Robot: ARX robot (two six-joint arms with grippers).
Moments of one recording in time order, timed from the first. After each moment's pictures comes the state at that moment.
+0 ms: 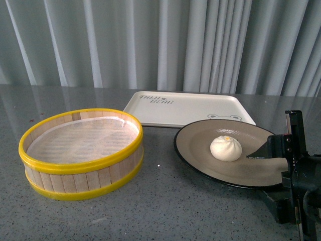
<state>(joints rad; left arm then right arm) 0.00 0.00 0.03 0.00 0.00 0.00 0.20 1.75 0.62 0.65 -0.17 1.58</state>
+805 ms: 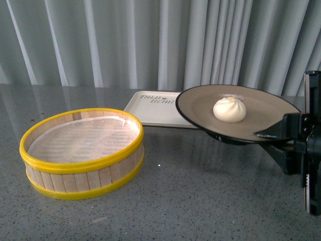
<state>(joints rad) 0.00 0.00 0.03 0.00 0.00 0.00 0.14 1.65 0.68 0.64 -0.24 1.57</state>
